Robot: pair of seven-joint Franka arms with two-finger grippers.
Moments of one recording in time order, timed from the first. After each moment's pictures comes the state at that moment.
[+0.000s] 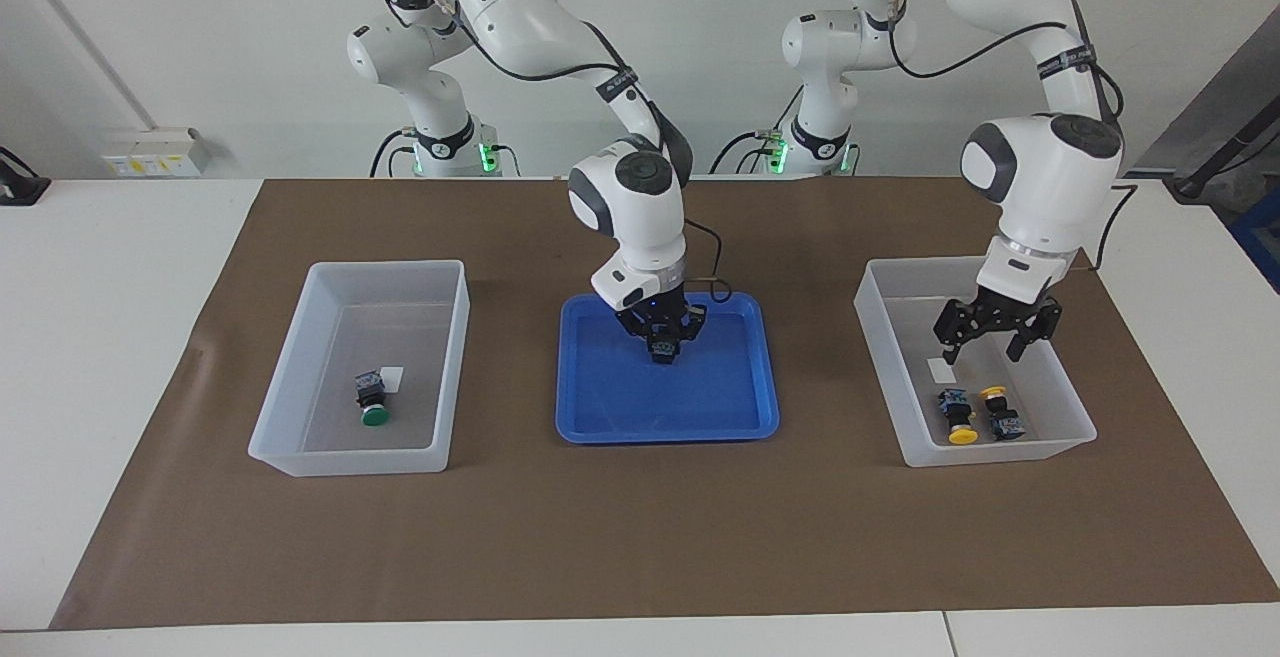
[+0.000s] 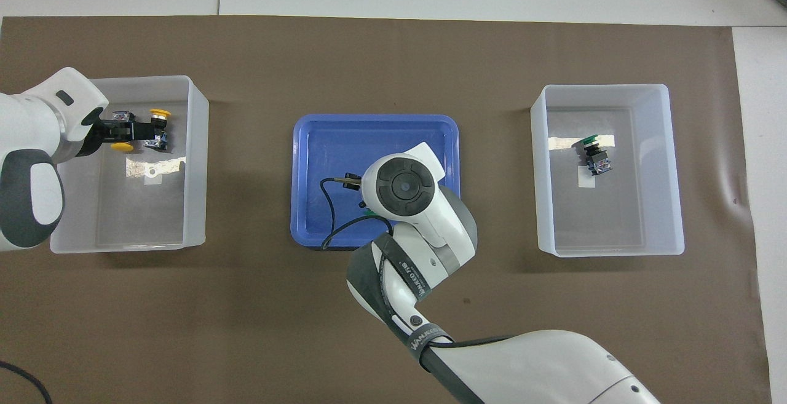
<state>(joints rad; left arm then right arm) -0.03 0.07 0.03 -2.02 -0.01 2.38 0.08 0.66 0.46 -0.05 -1.72 0.03 2.37 0.82</state>
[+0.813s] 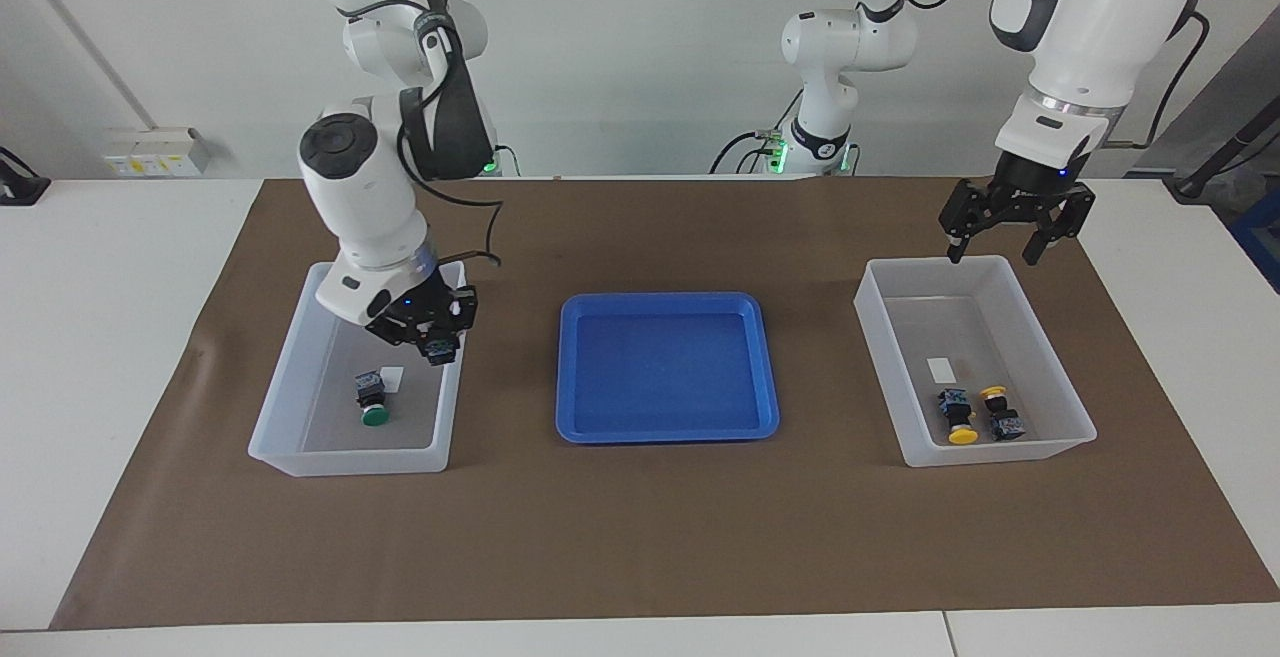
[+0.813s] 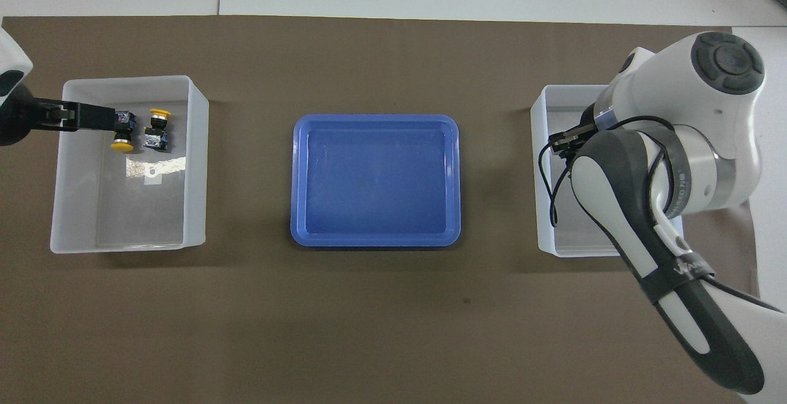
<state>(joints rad) -0.10 -0.03 0.03 -1.68 -0.01 1.87 0.05 0.16 0.23 -0.06 -1.80 0.03 2.04 -0.19</state>
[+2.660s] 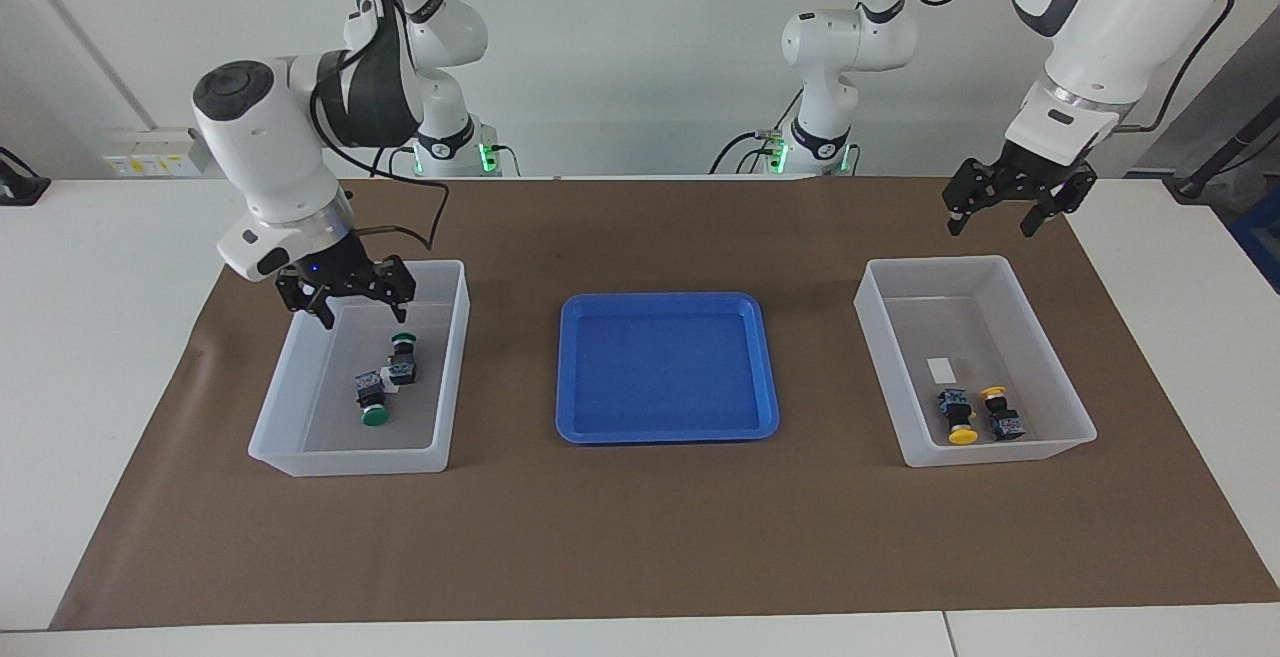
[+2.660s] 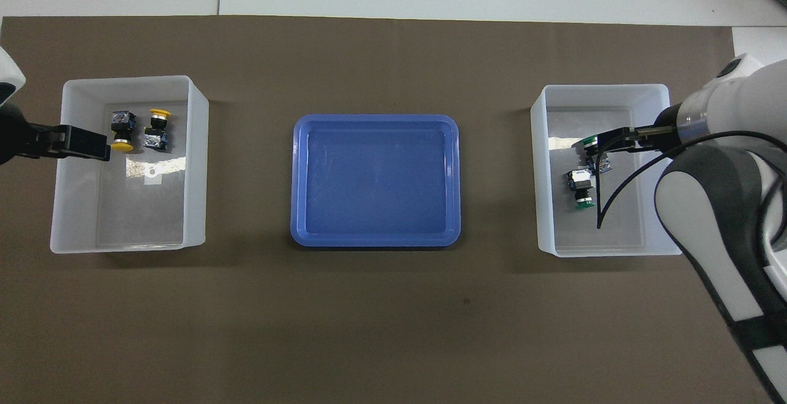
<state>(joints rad) -0.09 -0.03 0.03 -1.67 -0.01 1.70 0.05 0.08 0.04 -0.06 -1.85 0.03 1.98 0.00</state>
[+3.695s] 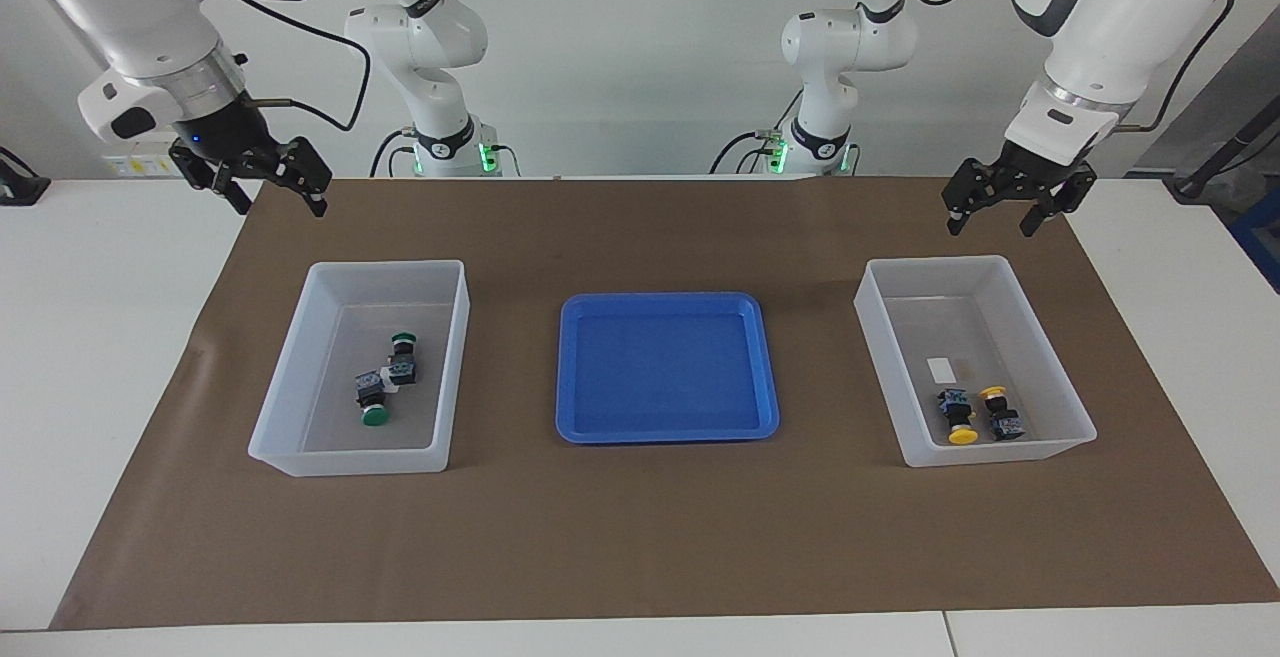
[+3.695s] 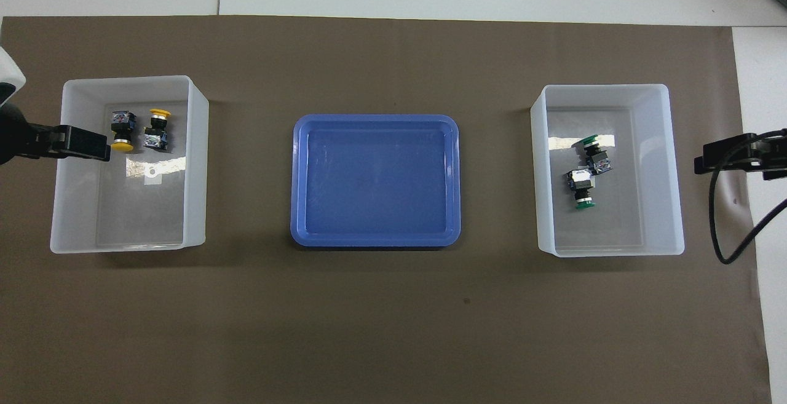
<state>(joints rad) -0.09 -0.03 0.03 -1.67 -0.01 1.70 0.05 0.00 -0.03 -0.07 -1.63 0.02 1.58 0.02</state>
